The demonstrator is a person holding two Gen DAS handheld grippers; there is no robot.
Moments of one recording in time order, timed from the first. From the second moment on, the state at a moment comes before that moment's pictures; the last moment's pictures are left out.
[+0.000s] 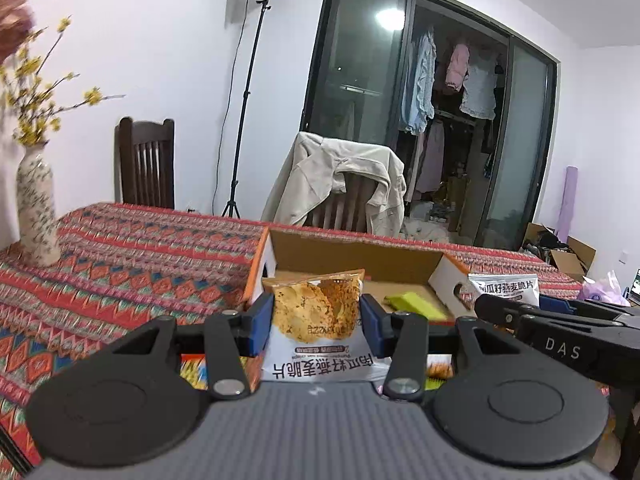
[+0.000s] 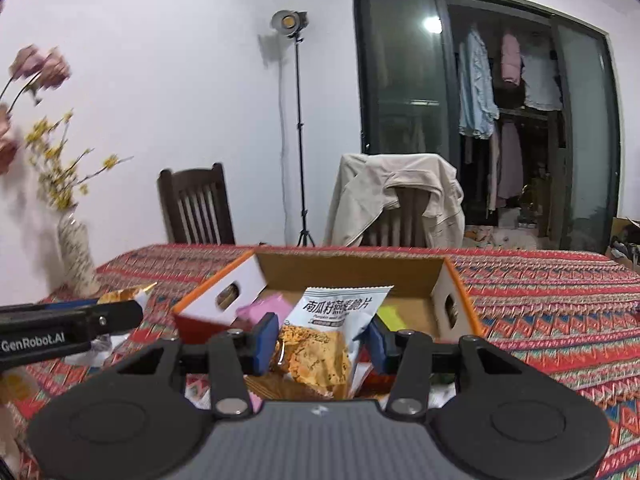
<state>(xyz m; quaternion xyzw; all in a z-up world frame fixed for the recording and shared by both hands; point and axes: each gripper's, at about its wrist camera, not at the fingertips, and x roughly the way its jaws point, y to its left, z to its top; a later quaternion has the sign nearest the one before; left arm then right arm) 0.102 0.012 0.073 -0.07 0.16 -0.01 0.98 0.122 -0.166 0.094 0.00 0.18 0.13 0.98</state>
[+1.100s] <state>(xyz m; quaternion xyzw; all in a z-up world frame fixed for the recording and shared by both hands) 0.265 -0.017 0.035 -0.03 0.21 0.03 0.98 0.283 -0.196 0.052 0.04 0.20 0.10 0.97</state>
